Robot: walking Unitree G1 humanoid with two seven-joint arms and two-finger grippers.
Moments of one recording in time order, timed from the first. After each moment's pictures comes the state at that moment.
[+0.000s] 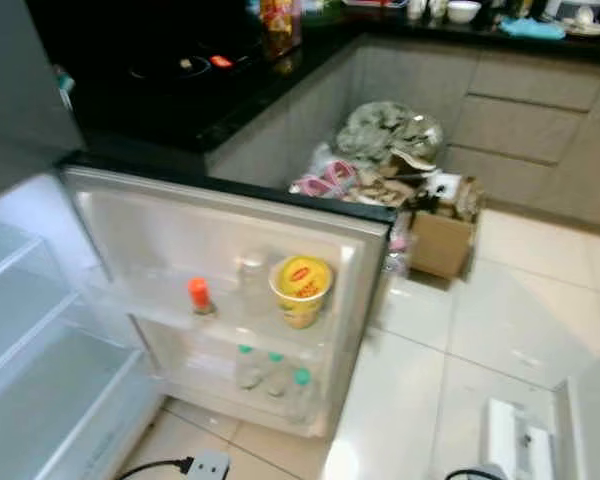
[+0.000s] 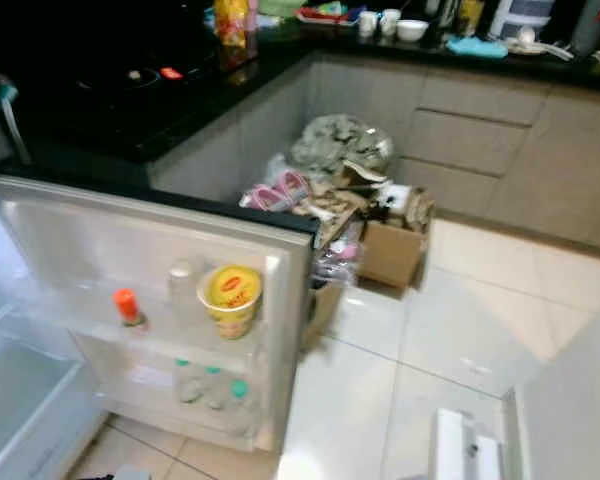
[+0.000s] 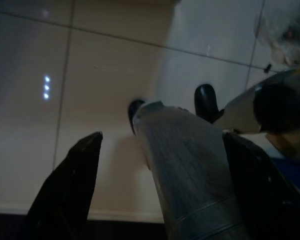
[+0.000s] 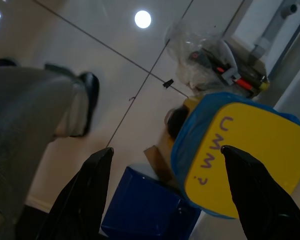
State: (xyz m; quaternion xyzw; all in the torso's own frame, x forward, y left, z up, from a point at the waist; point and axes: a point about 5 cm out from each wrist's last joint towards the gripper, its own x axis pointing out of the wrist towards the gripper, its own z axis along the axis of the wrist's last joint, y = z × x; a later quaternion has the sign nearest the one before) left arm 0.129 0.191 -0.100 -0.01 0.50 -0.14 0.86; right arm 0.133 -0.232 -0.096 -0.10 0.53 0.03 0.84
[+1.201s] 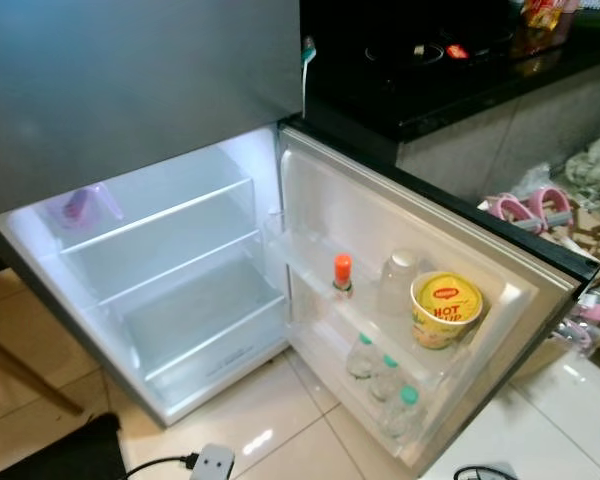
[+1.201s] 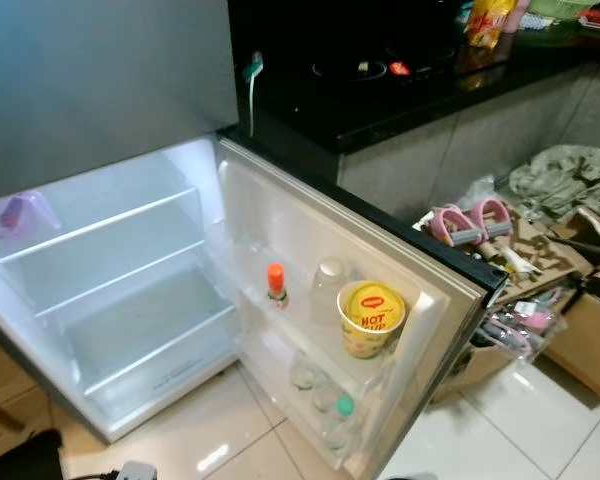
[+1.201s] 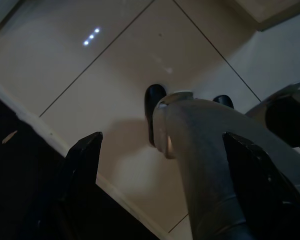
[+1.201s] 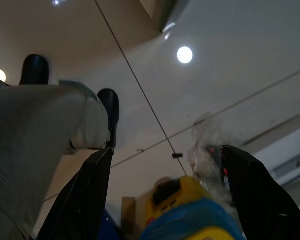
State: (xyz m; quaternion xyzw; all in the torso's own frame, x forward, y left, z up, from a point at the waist) left arm 0.130 0.184 -0.101 -0.01 0.50 -0.13 0.86; right arm 0.127 -0.240 -0.095 -0.08 0.52 0.01 0.85
